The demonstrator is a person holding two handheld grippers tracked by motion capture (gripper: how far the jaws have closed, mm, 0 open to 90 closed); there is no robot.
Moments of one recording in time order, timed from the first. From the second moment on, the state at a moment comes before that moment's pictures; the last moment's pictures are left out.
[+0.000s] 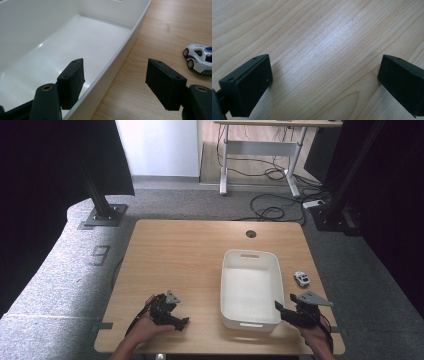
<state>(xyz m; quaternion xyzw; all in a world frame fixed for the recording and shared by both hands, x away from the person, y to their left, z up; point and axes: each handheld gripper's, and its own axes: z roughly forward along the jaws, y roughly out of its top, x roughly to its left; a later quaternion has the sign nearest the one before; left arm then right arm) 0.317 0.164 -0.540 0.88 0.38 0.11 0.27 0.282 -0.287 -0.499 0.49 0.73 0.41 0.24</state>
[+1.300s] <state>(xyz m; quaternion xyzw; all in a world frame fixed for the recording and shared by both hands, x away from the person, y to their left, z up) 0.317 0.164 -0.540 0.88 0.37 0.11 0.27 0.291 -0.268 -0.498 0.57 0.68 0.41 0.23</state>
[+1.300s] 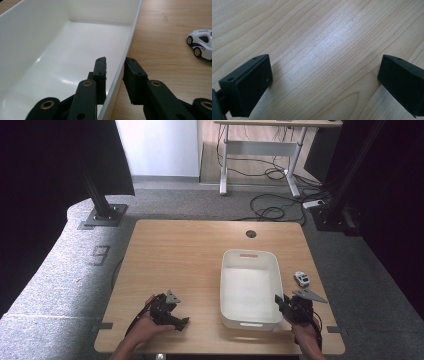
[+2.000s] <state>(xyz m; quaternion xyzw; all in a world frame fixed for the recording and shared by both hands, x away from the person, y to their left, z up) 0.317 0.164 -0.540 0.88 0.37 0.11 0.27 0.304 -0.252 -0.497 0.58 0.67 0.40 0.23</state>
